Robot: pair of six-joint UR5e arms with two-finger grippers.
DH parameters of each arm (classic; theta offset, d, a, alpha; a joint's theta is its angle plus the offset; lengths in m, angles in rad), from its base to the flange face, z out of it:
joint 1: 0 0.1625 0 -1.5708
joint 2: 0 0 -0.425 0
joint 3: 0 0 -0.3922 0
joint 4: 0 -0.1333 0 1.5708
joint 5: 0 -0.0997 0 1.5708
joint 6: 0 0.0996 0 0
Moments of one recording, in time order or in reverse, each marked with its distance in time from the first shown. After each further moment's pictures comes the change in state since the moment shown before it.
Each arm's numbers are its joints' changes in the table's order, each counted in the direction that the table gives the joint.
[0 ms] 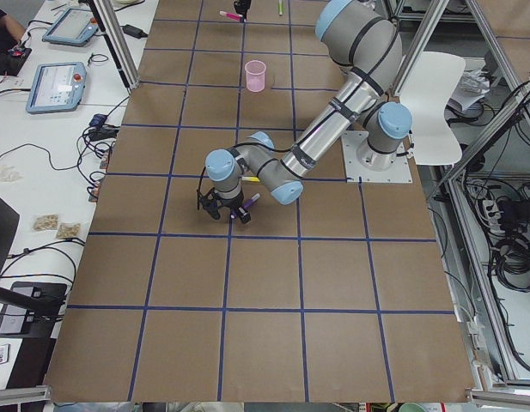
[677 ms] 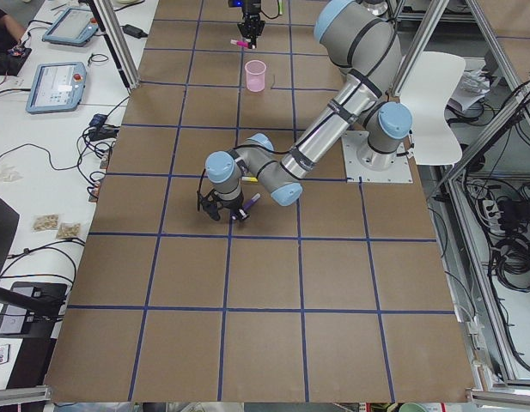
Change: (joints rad) left arm 0.000 0.009 -0.001 -0.005 0.001 0.003; right arm 0.332 -0.012 0.066 -0.037 -0.366 0.715
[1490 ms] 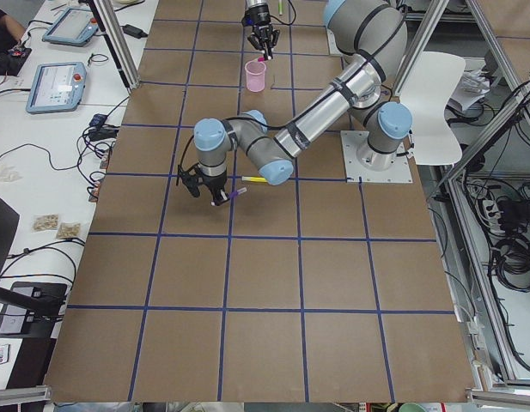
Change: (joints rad) left arm -0.130 -0.116 -0.122 -0.009 0.016 -0.011; right arm -0.006 -0.046 -0.004 -0.130 -0.159 0.133
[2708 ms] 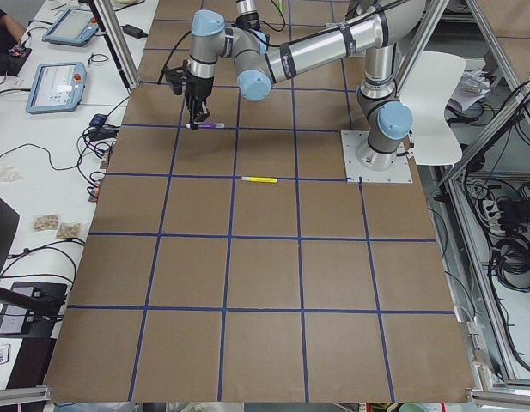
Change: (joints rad) left arm -0.476 -0.129 -0.034 -0.051 -0.155 -0.459; right arm -0.126 -0.066 0.034 0.069 0.117 -0.098
